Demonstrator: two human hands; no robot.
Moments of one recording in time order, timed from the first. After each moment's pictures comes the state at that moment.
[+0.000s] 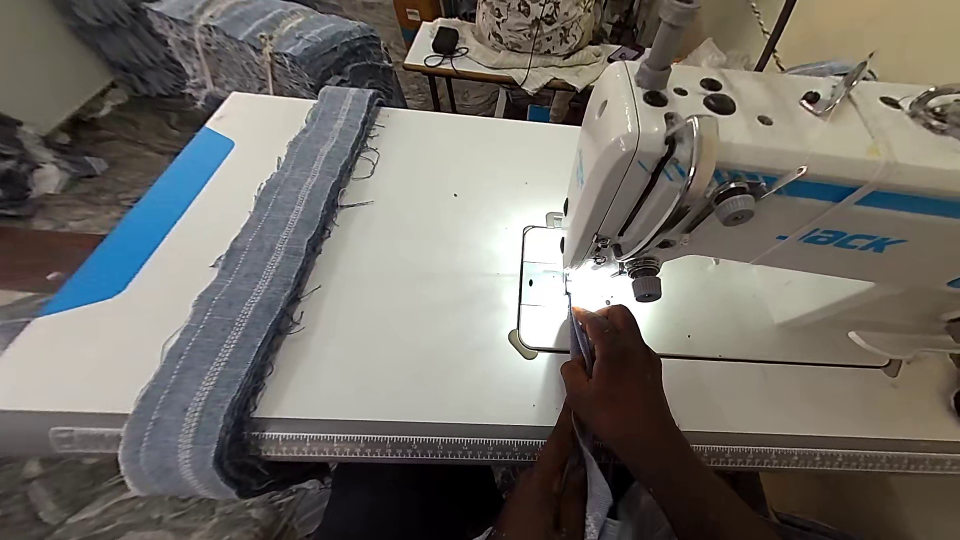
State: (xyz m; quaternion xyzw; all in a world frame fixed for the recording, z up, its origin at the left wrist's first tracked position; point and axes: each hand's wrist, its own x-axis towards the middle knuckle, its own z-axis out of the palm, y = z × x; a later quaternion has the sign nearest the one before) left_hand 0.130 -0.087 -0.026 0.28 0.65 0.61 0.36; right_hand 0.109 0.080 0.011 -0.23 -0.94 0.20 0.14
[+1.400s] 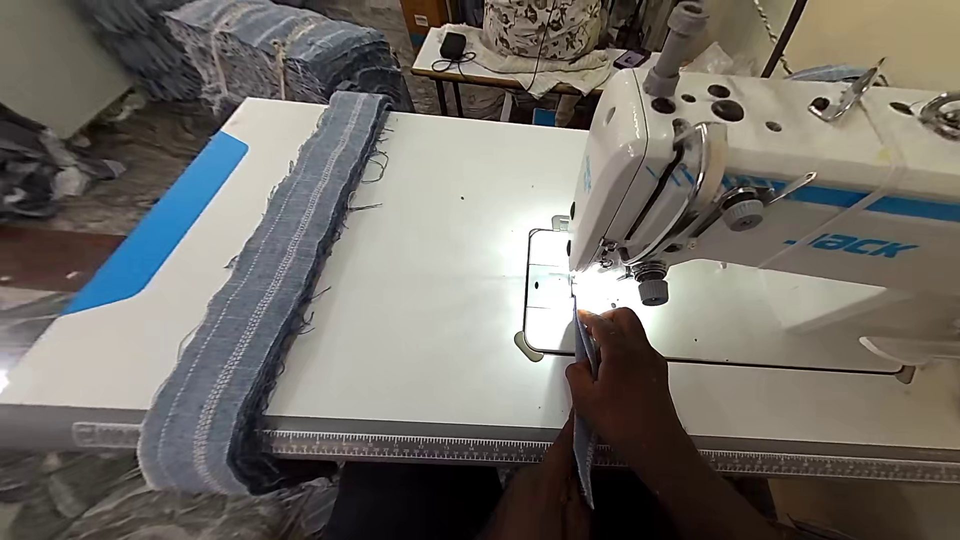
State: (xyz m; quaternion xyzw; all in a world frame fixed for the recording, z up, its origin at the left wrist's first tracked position) left_hand 0.124 -0.095 -0.015 0.33 0.75 0.48 0.31; right_hand 0.108 0.081 0.008 -0.22 -0.94 0.21 0.15
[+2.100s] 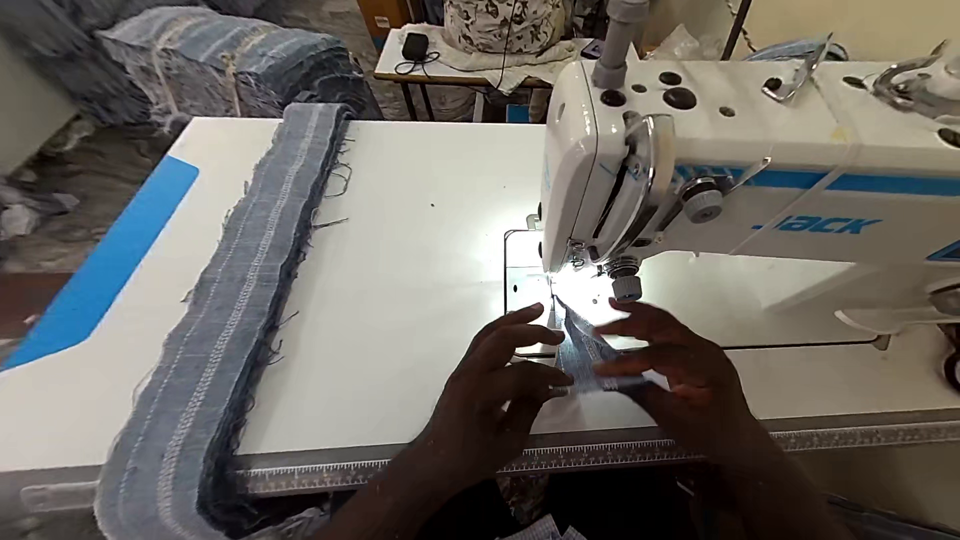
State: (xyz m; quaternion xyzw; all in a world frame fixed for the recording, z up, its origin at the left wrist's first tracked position) left_hand 0.006 -0.068 0.007 0.56 0.66 0.50 0.03; right_hand 0.152 0.150 0.013 0.06 -0.85 0.47 0.25
